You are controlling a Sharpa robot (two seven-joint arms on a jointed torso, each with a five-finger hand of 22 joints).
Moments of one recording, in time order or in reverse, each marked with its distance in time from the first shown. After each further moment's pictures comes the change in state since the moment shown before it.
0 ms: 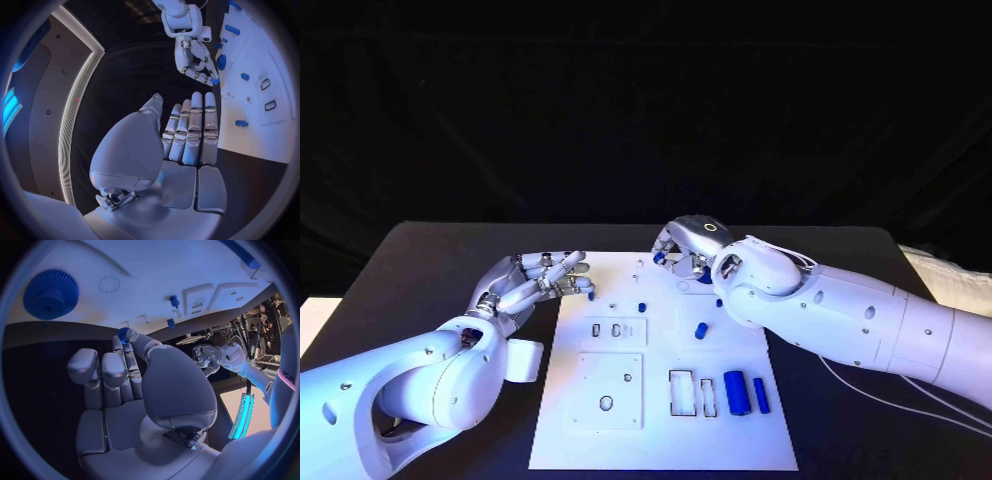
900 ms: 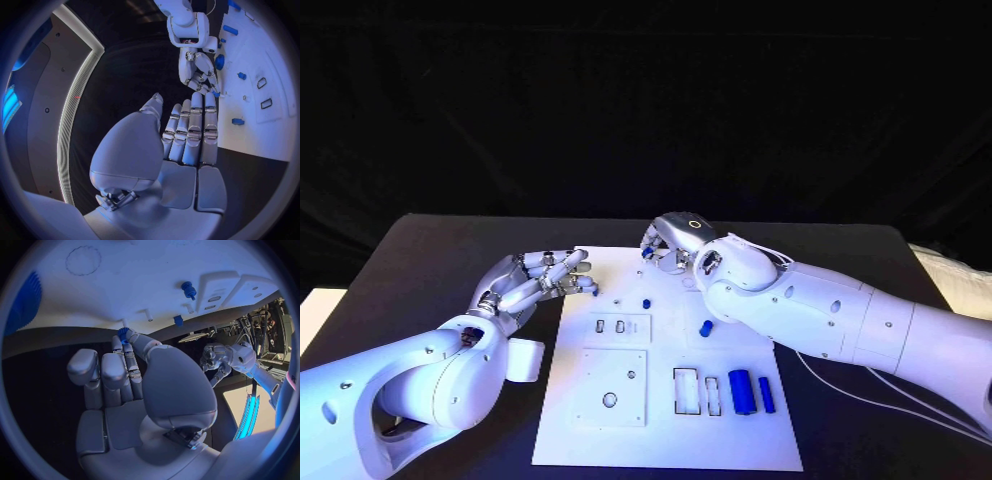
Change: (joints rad) left arm 0.000 -0.001 0.000 0.006 0.001 0.010 -0.002; left_hand 0.000 0.000 0.000 -0.006 0.000 -0.002 0.002 0.000 0.000 0.000 0.000 0.000 0.000 0.000 0.000 0.000 0.002 0.000 0.000 0.000 0.000 -0.001; right arm 0.005 0.108 -0.001 -0.110 0.001 -0.019 -0.030; right_hand -0.005 -0.005 0.009 0.010 -0.004 -0.001 0.000 -0.011 0.000 -0.004 0.004 0.001 0.002 0.000 0.000 0.015 0.012 0.000 -0.008 0.008 0.012 0.012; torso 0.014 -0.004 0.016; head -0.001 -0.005
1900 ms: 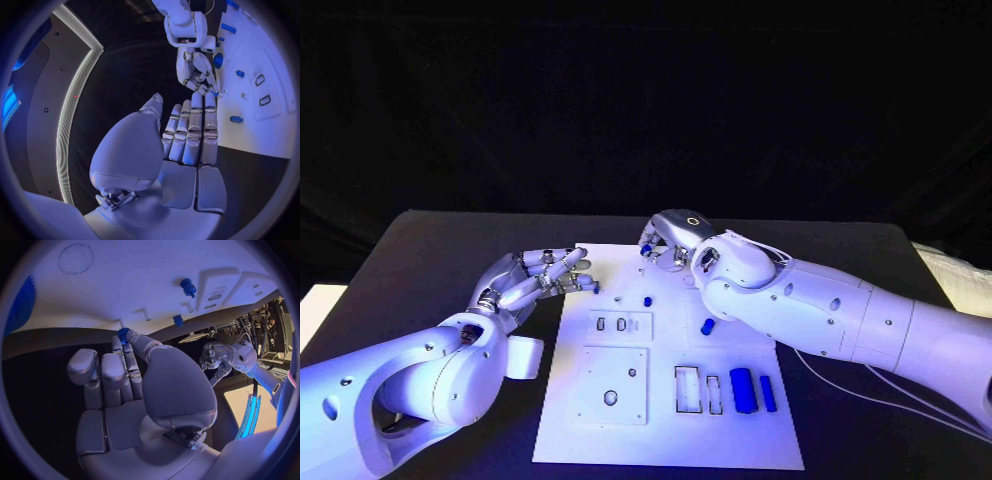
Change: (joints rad) left arm 0.002 -0.002 0.000 -0.004 0.000 0.002 -0.005; left_hand 0.000 0.000 0.000 0.000 0.000 -0.001 0.001 -0.004 0.000 -0.004 0.004 -0.007 -0.001 0.000 0.000 -0.005 0.001 0.000 0.000 0.000 0.000 -0.001; right arm 0.005 0.006 0.002 0.013 -0.005 0.012 -0.018; right_hand -0.006 -0.006 -0.003 0.003 -0.003 0.000 0.004 -0.003 -0.001 -0.005 0.006 0.000 0.001 0.000 0.000 0.004 -0.002 0.000 0.000 0.000 0.000 0.000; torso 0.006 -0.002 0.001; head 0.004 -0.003
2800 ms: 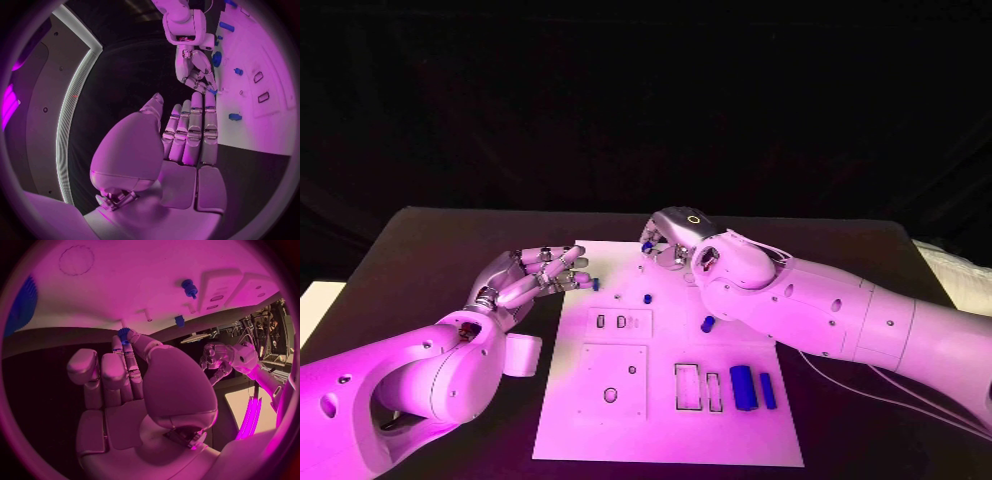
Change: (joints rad) left arm 0.000 -0.001 0.000 -0.004 0.001 0.000 -0.003; left_hand 0.004 0.004 -0.003 -0.003 0.000 0.000 0.000 0.000 0.000 0.000 0.000 0.000 -0.001 0.000 0.000 0.000 0.002 0.000 0.000 0.000 0.000 -0.001; right arm -0.004 -0.009 -0.001 0.019 -0.026 -0.013 -0.045; right_hand -0.008 -0.008 0.000 0.005 0.001 -0.002 0.002 -0.002 0.000 0.000 0.003 0.000 -0.001 0.000 0.000 0.000 -0.004 0.000 -0.004 0.004 0.000 -0.003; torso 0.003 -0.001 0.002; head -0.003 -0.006
